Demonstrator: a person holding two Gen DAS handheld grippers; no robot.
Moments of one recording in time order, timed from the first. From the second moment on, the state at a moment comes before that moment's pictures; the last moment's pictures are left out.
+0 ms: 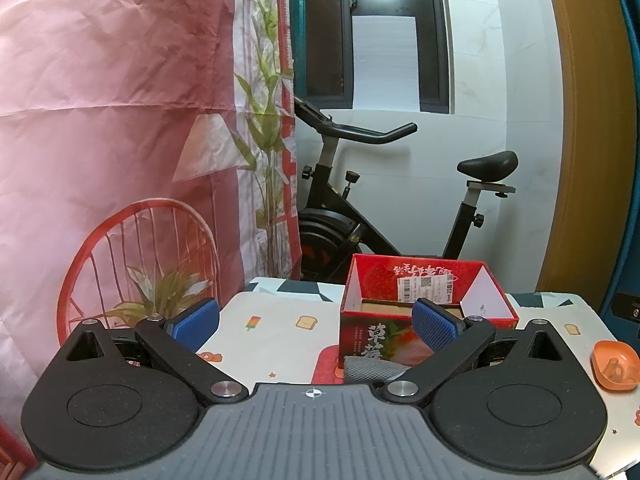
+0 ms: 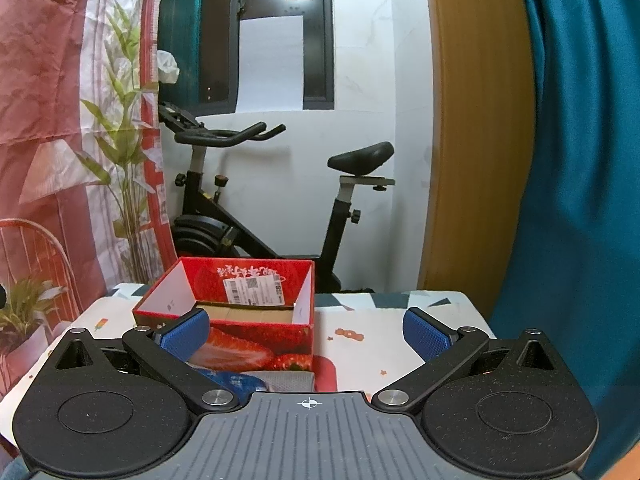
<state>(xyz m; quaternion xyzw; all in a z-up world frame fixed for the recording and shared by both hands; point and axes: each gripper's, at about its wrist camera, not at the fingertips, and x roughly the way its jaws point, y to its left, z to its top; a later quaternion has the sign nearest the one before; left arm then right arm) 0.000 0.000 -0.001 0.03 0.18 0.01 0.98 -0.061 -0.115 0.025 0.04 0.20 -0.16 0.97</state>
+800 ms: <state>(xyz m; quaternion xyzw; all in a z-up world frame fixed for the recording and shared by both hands) -0.001 0.002 -0.002 0.03 0.18 0.01 0.98 -0.061 -0.116 0.021 0.04 0.20 -0.16 0.97</state>
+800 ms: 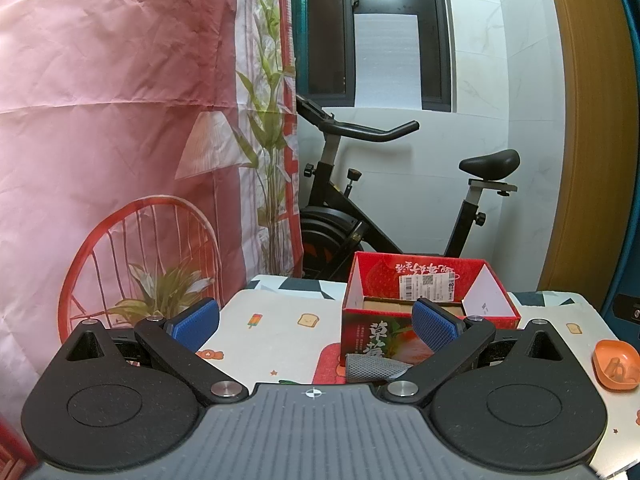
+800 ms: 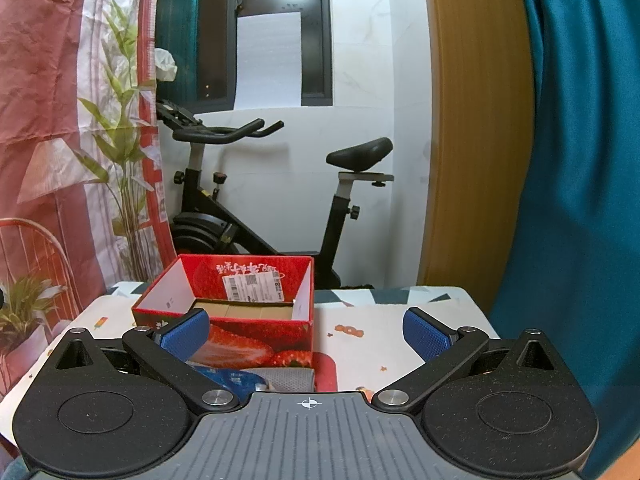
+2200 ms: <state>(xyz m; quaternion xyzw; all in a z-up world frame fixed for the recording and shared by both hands) 0.000 0.002 -0.003 0.03 0.18 0.01 0.98 -0.060 -0.118 0.018 0.04 0.20 -0.16 0.96</state>
